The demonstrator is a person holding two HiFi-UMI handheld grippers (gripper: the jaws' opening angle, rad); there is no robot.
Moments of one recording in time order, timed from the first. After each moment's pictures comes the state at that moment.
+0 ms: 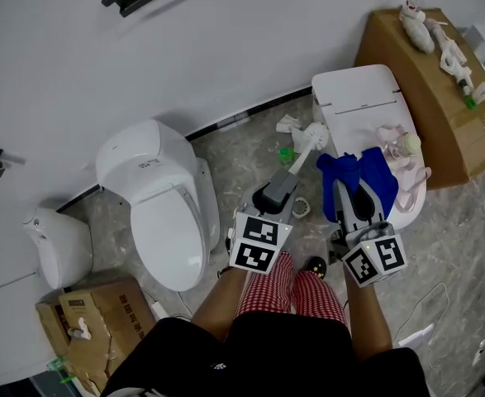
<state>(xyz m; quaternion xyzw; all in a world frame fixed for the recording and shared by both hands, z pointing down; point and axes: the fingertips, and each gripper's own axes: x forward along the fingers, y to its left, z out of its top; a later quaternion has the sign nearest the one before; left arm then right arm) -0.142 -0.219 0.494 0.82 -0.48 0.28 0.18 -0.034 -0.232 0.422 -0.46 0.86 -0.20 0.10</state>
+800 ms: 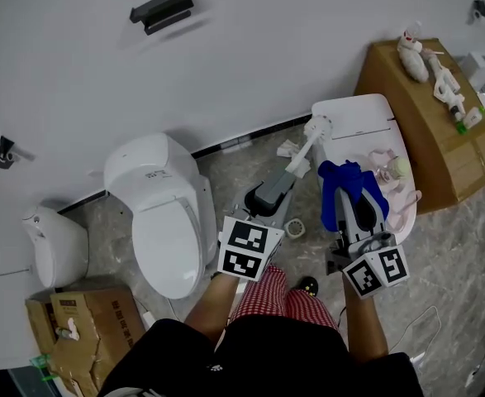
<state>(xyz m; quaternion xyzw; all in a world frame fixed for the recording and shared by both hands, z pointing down) -0.136 -0.224 0.401 0.83 -0.51 0.21 0.12 -0.019 -0.220 0.347 -0.44 0.87 -0.17 0.15</state>
